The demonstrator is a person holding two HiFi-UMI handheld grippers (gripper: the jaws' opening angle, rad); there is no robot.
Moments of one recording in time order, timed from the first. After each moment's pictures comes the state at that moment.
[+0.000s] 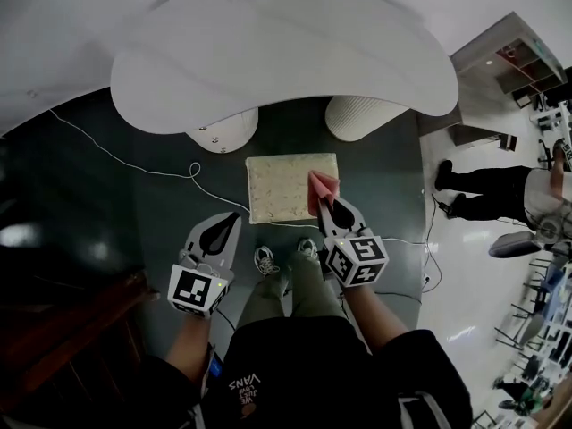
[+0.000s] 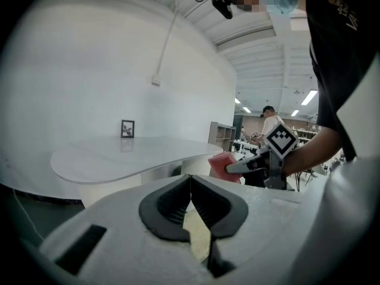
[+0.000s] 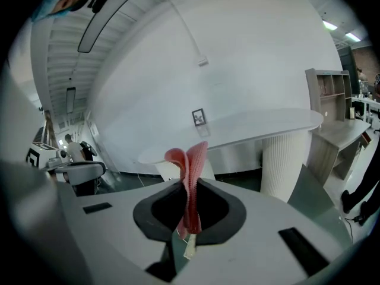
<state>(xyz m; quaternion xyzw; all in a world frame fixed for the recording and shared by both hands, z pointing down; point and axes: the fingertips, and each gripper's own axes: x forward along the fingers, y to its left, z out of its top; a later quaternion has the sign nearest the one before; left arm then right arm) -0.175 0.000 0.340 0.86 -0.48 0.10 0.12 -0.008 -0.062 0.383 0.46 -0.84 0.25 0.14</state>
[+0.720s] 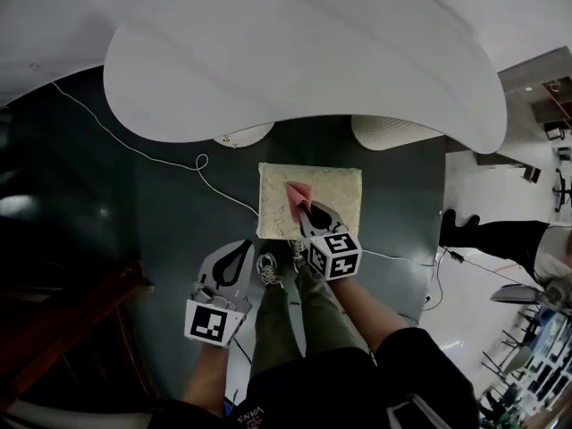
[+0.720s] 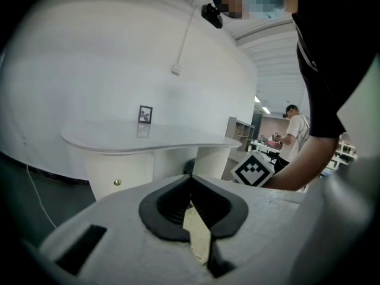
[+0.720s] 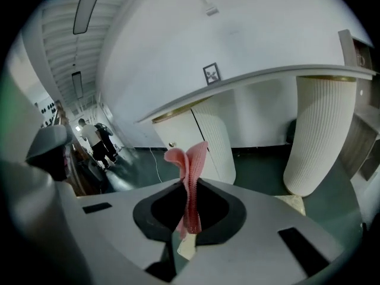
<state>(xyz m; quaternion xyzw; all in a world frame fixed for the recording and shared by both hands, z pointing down) -0.176 -0.029 0.427 0.81 -0.54 0.10 0.18 -0.083 -0.118 0.559 0.36 -0.85 0.30 0.23</state>
